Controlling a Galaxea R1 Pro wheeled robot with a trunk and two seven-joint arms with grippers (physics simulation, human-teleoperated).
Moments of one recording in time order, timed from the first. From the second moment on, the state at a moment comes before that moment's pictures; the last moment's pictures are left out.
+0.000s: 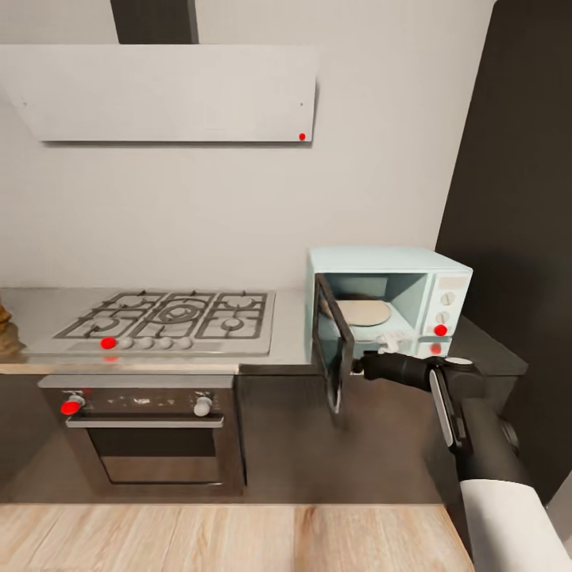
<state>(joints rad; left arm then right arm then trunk) 0.00 0.00 0.03 -0.05 0.47 -0.07 0.08 -0.66 -0.04 -0.16 -1.34 0.19 0.78 0.87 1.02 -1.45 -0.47</state>
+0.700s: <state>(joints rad) 0.00 0.00 0.03 -0.05 0.47 -0.07 0.08 -0.62 -0.37 -0.46 -0.93 0.35 0.72 0.86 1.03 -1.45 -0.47</state>
